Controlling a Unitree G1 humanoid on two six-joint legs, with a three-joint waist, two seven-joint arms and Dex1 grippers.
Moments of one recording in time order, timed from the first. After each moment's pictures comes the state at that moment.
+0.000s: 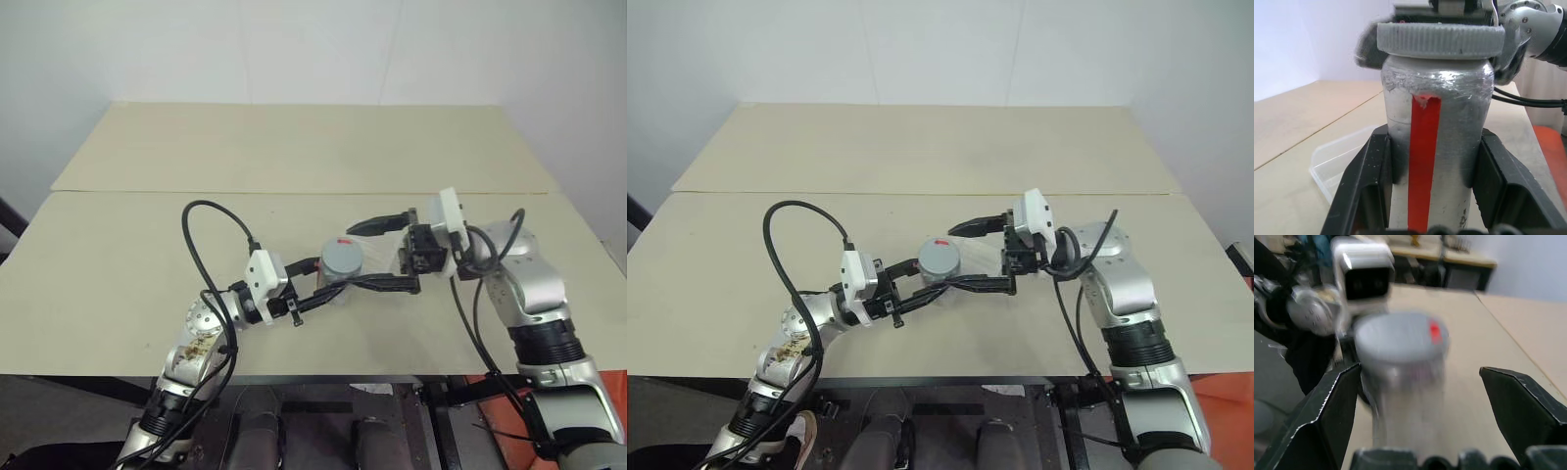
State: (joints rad) left arm -0.26 0.32 -0.16 -0.16 -0.35 0.02 -0.90; right arm -0.61 -0.60 0.06 0.06 0.49 0.20 1.32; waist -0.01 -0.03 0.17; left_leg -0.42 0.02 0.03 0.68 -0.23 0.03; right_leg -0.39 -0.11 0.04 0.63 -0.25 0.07
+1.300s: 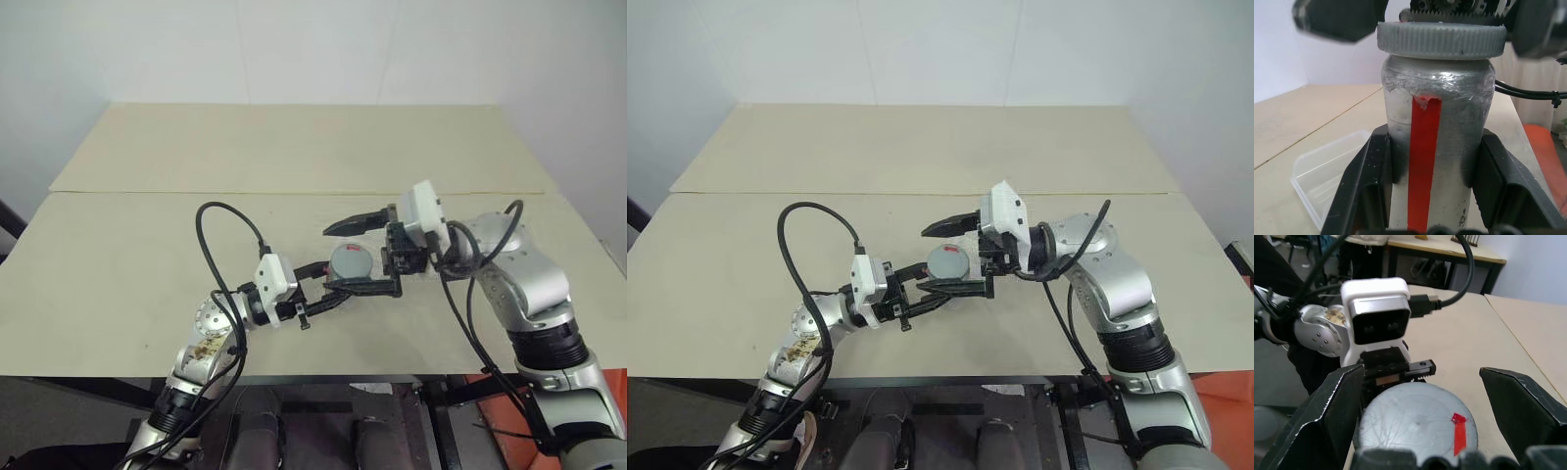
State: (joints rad) left arm -0.27 0.28 -0.19 -0.12 -0.32 -0.02 -0.92; right arm -0.65 -0.59 0.15 -0.22 0.49 0.39 1.17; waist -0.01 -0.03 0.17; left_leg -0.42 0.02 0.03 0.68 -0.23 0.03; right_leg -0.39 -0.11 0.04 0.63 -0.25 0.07
